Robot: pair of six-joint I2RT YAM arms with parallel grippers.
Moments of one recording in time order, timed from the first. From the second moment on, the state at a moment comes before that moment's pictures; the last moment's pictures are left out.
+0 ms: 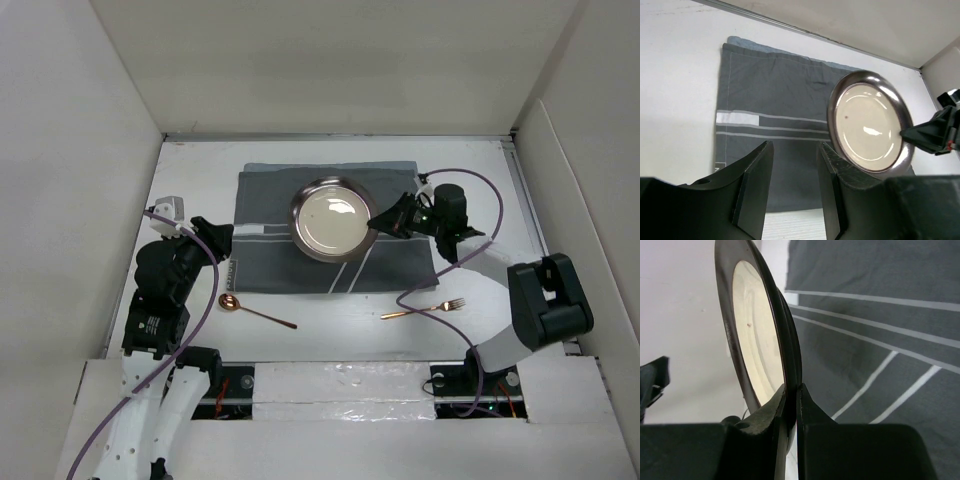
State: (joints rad) left arm -0.14 0.52 0.72 -0.38 0.07 -0.43; right arm 0.26 1.51 0.76 0.40 -0.68 0.93
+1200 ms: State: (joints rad) left arm -0.14 0.53 0.72 -0.38 0.07 -0.43; right arm 0.28 1.89 0.94 0.34 -0.59 0.86
